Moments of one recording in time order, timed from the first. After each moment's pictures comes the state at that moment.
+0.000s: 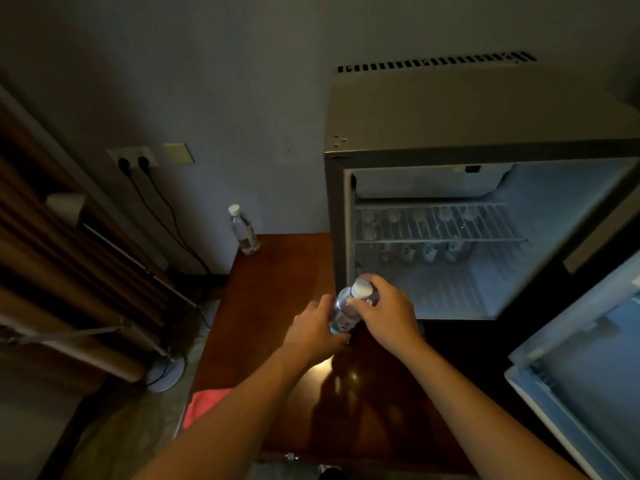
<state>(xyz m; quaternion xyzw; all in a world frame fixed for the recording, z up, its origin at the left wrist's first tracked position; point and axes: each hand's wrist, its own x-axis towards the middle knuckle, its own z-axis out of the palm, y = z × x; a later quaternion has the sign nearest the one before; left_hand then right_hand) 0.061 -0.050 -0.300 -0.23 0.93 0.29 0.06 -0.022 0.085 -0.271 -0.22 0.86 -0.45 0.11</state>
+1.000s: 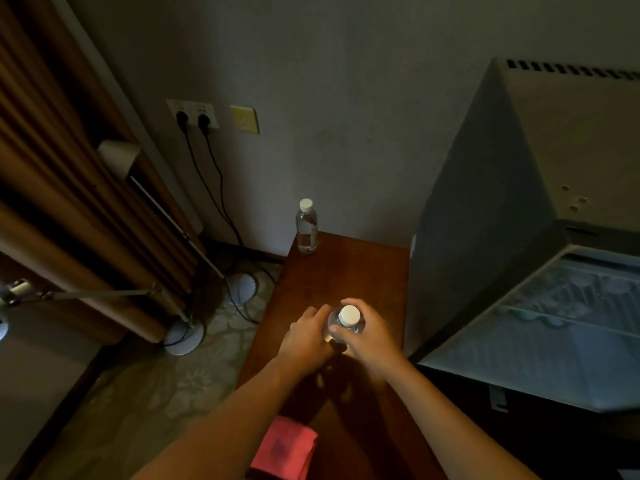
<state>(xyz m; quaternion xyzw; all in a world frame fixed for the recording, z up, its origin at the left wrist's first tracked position) 0.088 -0.219 -0.346 -0.29 0.90 0.33 0.02 -0.007 -0.105 -0.322 -0.24 0.77 -0.47 0.36</state>
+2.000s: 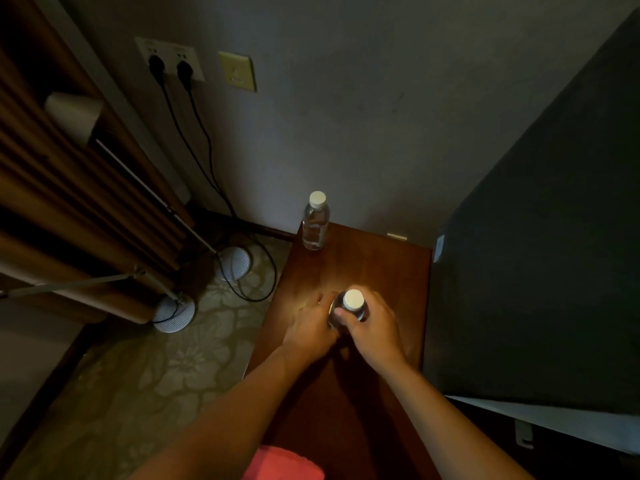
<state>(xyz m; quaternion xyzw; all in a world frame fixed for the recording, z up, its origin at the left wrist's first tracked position) 0.033 -0.294 -0.389 -0.31 0.88 0.36 0.05 -0.048 -0.188 -0.355 -0.25 0.82 -0.44 0.26</state>
